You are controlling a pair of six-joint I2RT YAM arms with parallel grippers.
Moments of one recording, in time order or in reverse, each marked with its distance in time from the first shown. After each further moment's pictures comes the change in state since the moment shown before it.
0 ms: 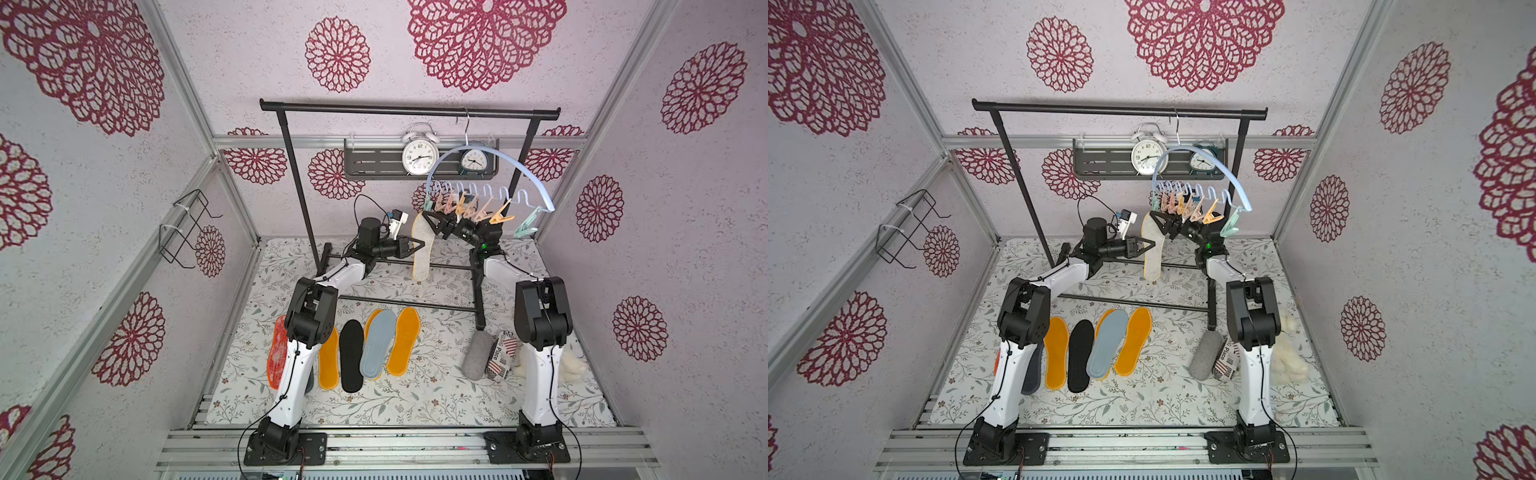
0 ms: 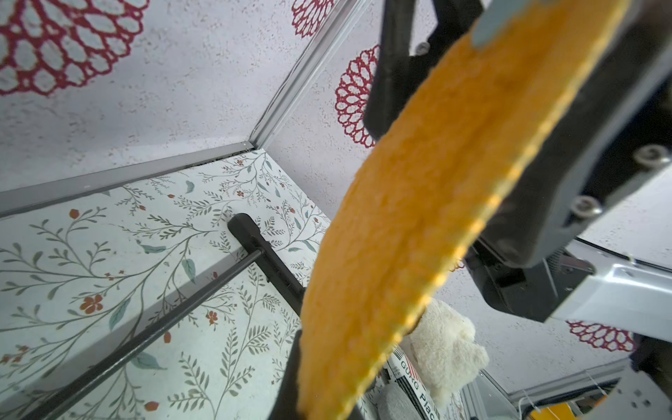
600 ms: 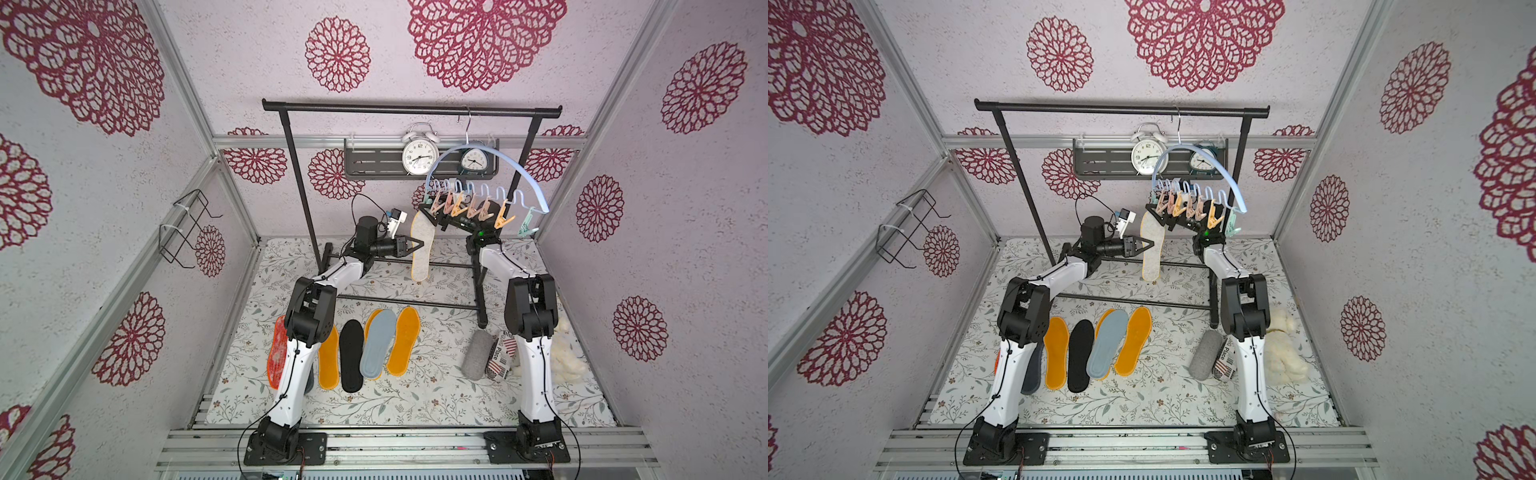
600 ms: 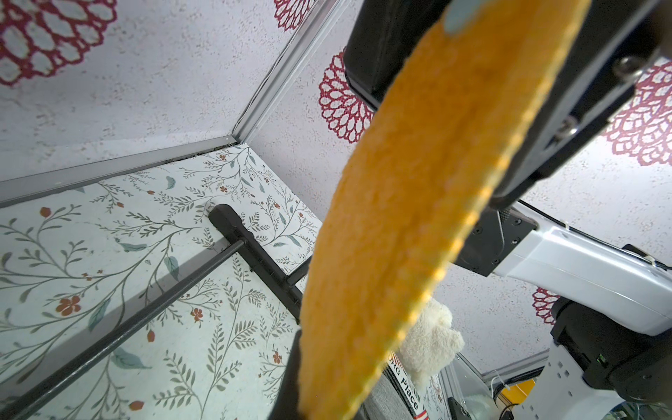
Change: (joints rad) left arm 0.014 0.014 0.022 0.012 0.061 -0.027; right arm -0.003 0.146 0.299 -0.034 -0.171 0.113
